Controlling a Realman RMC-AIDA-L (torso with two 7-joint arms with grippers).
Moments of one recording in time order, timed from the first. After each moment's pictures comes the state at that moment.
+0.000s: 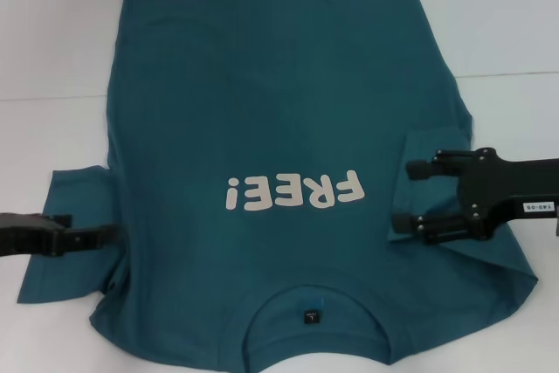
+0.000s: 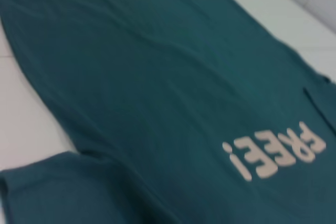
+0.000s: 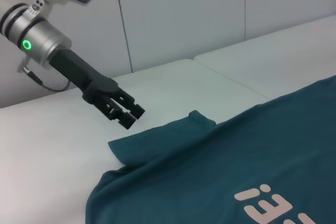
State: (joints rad) left arm -0.41 -2.16 0.75 1.20 2.33 1.42 -2.12; right arm 0.47 2.09 -0.73 -1.07 -2.07 -1.67 1.59
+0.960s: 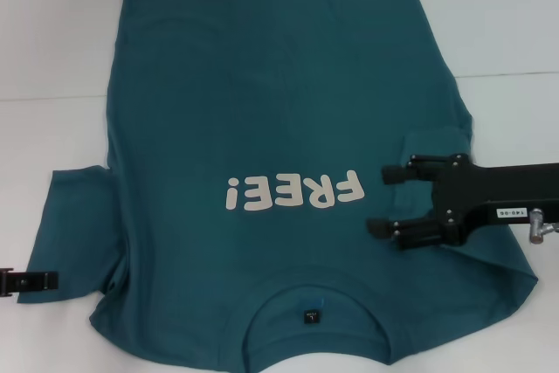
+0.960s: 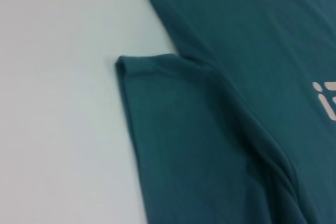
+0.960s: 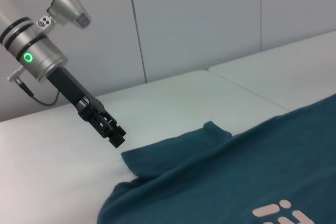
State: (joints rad) left arm -0.35 -2.17 0.74 1.31 2.54 1.47 -2.39; right arm 0.51 2.09 -0.73 -0.95 -2.05 -1.64 1.51
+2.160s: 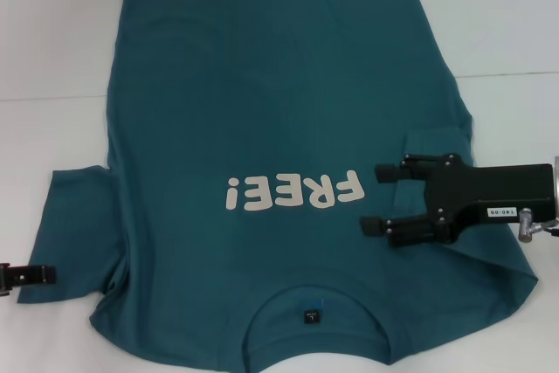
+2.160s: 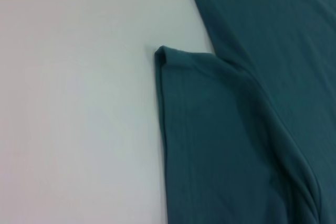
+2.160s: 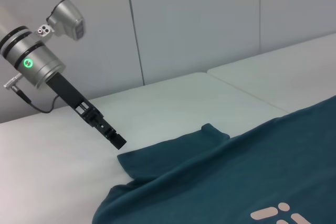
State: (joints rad) left arm -0.37 -2.16 0.68 1.22 2.53 1.42 -2.47; right arm 0.52 2.09 -0.73 -0.89 -2.05 -1.61 1.48
